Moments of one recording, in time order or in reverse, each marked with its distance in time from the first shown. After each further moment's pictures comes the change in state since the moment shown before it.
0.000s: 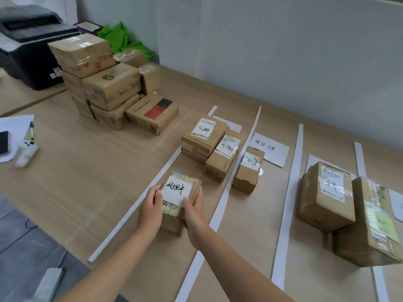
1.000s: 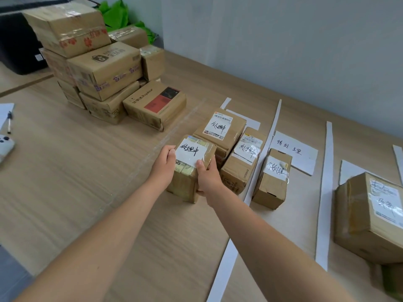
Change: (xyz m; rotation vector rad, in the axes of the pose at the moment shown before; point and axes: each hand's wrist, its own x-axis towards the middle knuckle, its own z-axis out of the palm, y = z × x) left_hand 0.178 0.024 0.038 0.110 -0.101 0.156; right_hand 0.152 -0.071 0.016 -0.183 0.123 0.092
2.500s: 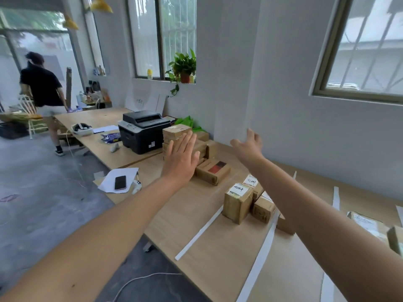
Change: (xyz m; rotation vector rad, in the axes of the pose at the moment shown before) left_hand -0.300 0.198 -0.278 0.837 0.426 0.702; right_hand -0.422 -0.153 -0.012 -0.345 0.193 -0.821
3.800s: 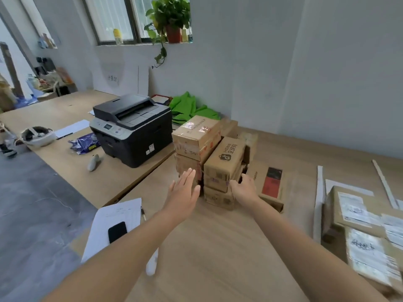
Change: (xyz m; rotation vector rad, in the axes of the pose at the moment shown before) left_hand 0.220 -0.399 0.290 -0.243 -0.522 -0.153; right_hand 0.354 0.115 0.440 0.007 -0.101 0.499
